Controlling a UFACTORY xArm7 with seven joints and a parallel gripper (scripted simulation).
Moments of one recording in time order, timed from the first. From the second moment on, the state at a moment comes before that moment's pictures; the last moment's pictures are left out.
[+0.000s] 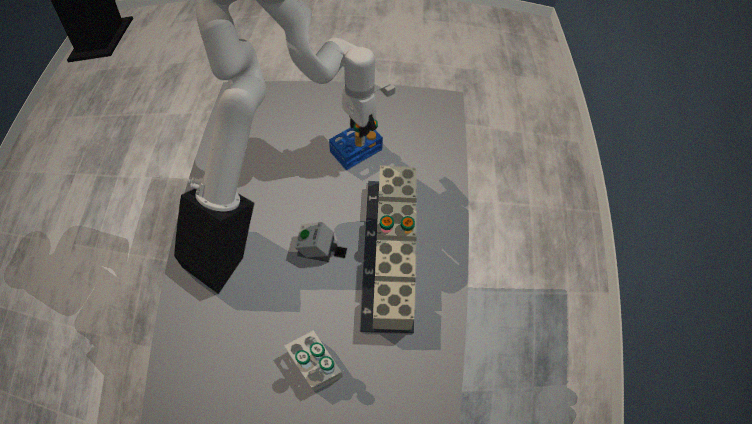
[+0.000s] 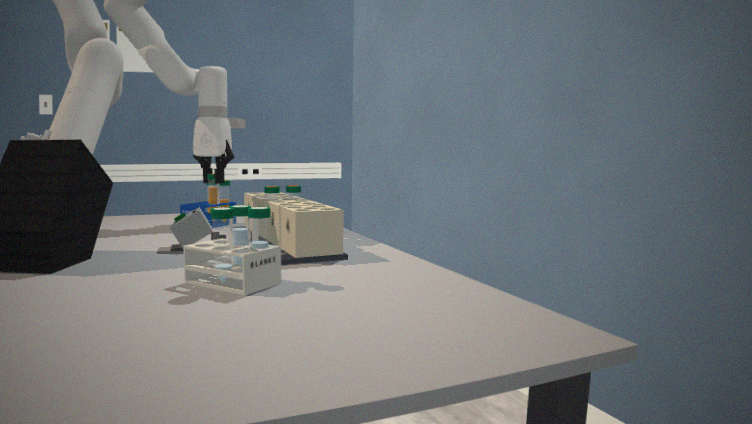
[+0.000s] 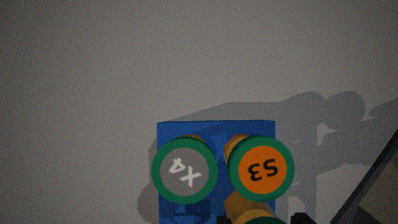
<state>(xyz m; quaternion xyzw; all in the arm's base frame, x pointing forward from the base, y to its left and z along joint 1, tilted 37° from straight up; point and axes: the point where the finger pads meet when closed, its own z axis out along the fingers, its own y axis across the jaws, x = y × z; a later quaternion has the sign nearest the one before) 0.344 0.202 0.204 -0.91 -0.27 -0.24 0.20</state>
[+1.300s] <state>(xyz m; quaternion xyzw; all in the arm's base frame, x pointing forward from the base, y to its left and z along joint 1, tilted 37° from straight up) 0.326 0.172 0.251 -0.91 -0.27 -0.24 0.20</state>
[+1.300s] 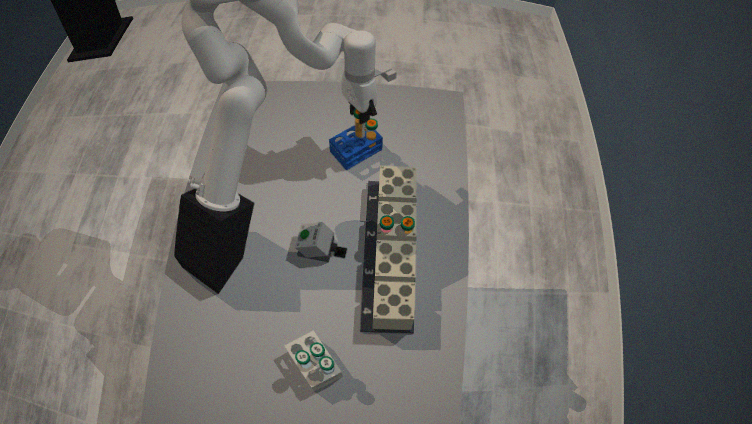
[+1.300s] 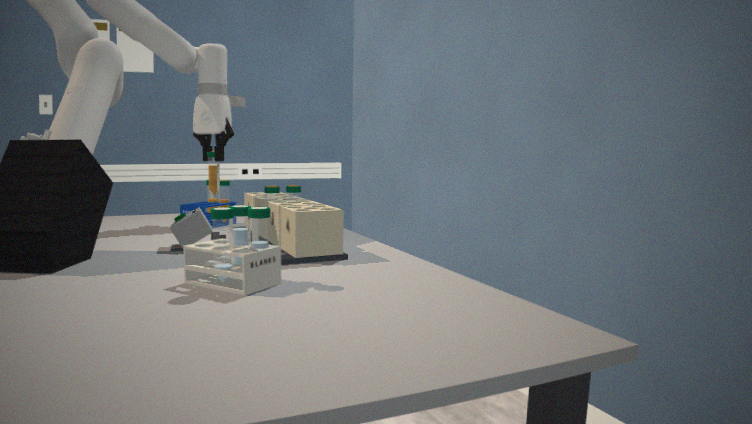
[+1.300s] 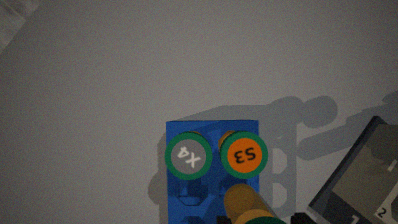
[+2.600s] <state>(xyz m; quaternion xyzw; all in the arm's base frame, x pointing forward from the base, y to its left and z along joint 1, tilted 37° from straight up) 0.307 0.143 0.297 -0.91 -0.27 -0.24 0.20</state>
